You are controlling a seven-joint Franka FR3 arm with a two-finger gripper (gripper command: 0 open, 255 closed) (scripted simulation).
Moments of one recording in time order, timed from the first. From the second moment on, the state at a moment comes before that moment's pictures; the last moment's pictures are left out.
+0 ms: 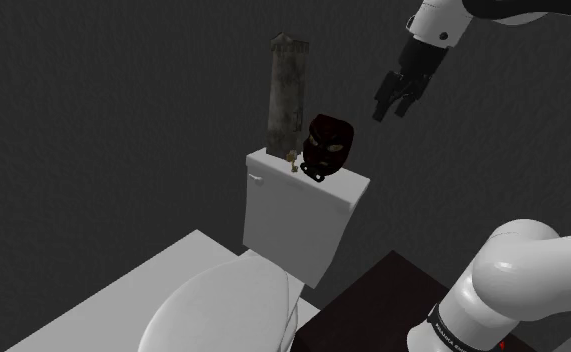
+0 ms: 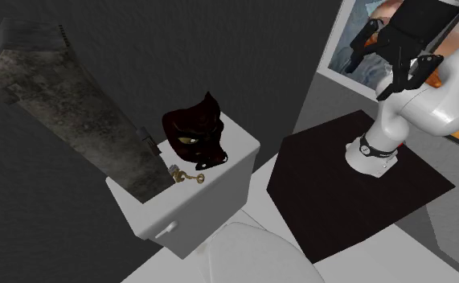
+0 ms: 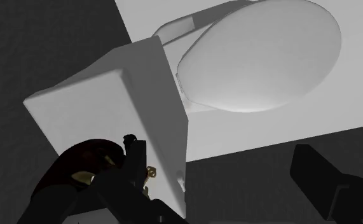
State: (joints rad) arm -0.02 -0.82 0.04 -2.27 -0.04 1.64 0.05
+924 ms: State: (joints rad) arm -0.06 -0.51 -0.04 -2.31 -0.06 1.94 0.02
